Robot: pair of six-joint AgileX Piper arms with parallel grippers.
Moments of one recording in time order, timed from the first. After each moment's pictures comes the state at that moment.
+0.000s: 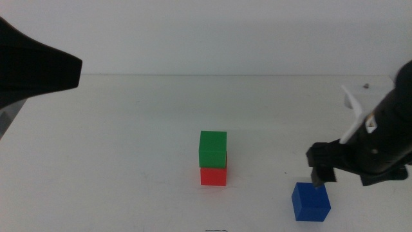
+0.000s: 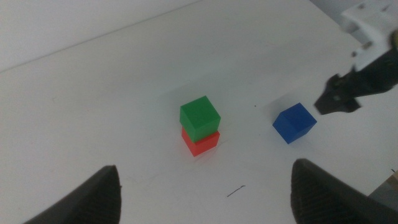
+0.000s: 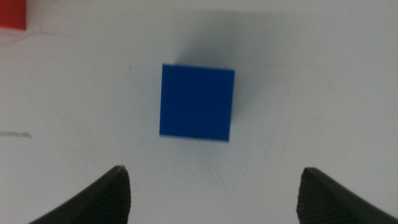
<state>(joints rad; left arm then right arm) -0.43 0.88 -1.37 -0.22 1.18 0.11 0.50 1.40 -1.05 -0.06 1.07 0.48</state>
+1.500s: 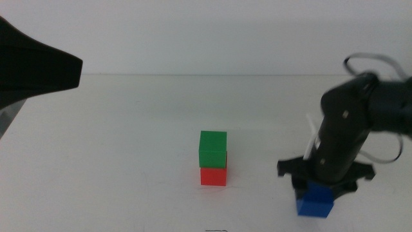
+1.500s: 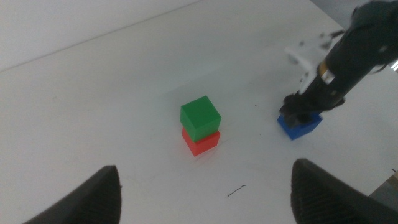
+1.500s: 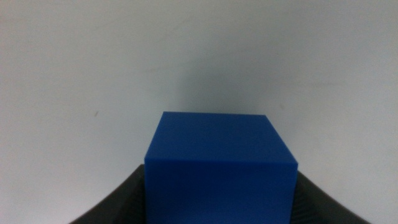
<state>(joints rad) -0.43 0.88 -1.37 -0.22 1.18 0.11 0.50 1.71 -1.09 -0.05 0.96 0.60</state>
